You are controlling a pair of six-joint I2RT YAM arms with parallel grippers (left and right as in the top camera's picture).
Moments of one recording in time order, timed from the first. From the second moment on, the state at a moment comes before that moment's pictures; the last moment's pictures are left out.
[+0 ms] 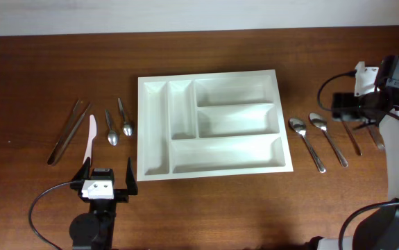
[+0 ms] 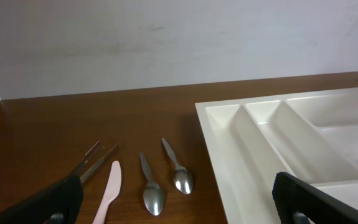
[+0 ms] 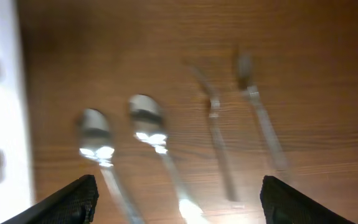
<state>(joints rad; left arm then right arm) -0.03 0.01 0.02 -0.08 -0.03 0.06 -0.34 1.59 1.35 -0.84 -0.02 -0.32</state>
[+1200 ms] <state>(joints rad) -0.03 0.01 0.02 -0.08 -0.03 0.06 -0.39 1.97 1.36 -0.67 0.05 -0.52</state>
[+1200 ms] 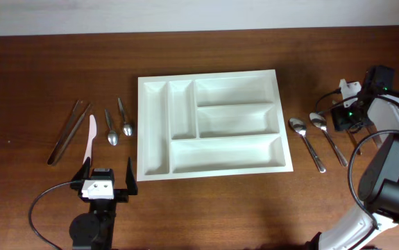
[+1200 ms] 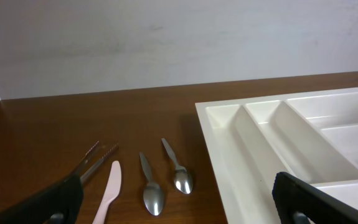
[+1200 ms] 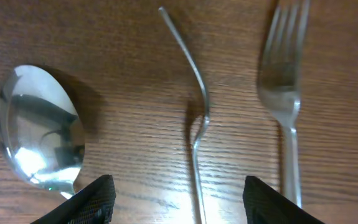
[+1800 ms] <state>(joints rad) -0.03 0.01 0.02 -0.08 -0.03 0.06 -0.41 2.04 1.36 -0.62 0.02 -0.47</state>
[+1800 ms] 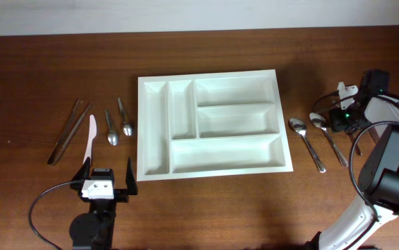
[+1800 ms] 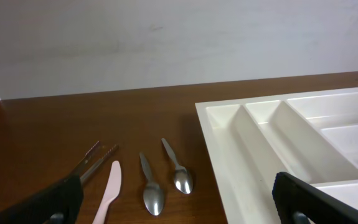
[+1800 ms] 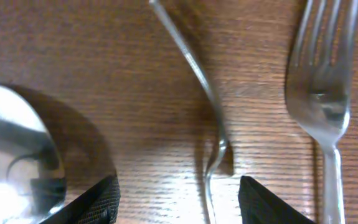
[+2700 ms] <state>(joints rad) -0.03 0.01 0.02 -0.08 -0.03 0.06 -0.45 2.06 1.44 -0.66 -0.10 -0.41</state>
